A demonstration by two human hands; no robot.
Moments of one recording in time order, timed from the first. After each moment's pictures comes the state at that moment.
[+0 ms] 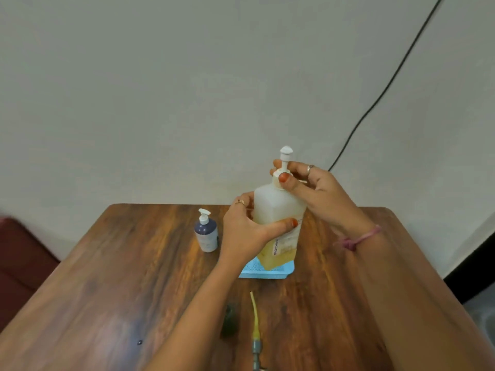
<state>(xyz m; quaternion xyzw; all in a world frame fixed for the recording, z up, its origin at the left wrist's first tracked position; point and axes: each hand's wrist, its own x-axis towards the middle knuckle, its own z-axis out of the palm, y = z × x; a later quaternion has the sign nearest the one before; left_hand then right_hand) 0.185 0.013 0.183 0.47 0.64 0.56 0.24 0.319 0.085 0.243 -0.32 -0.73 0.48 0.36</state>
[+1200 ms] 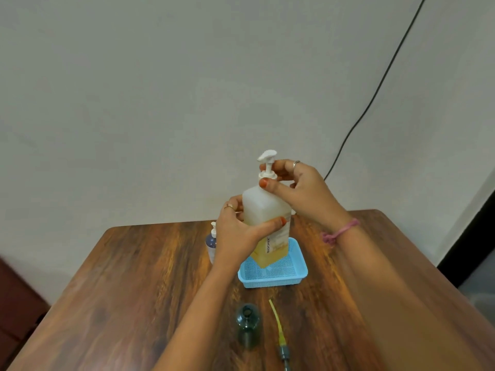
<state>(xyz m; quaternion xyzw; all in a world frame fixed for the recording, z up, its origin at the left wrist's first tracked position) 0.121 -0.016 0.192 0.47 0.61 0.59 0.25 0.248 0.037 0.267 -0.35 -0.76 0.36 0.42</state>
